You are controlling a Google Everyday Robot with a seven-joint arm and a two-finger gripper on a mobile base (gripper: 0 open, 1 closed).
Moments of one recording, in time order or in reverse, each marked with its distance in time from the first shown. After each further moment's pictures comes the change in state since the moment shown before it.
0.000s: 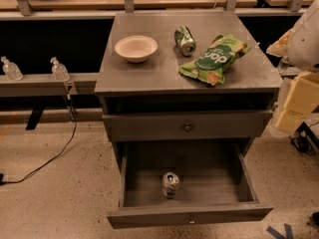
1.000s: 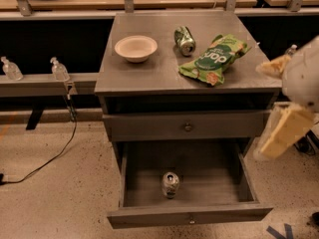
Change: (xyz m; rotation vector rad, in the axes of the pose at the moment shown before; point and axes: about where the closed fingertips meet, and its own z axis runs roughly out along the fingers) arm -0.010 0.027 0.031 0.036 -0.210 -0.002
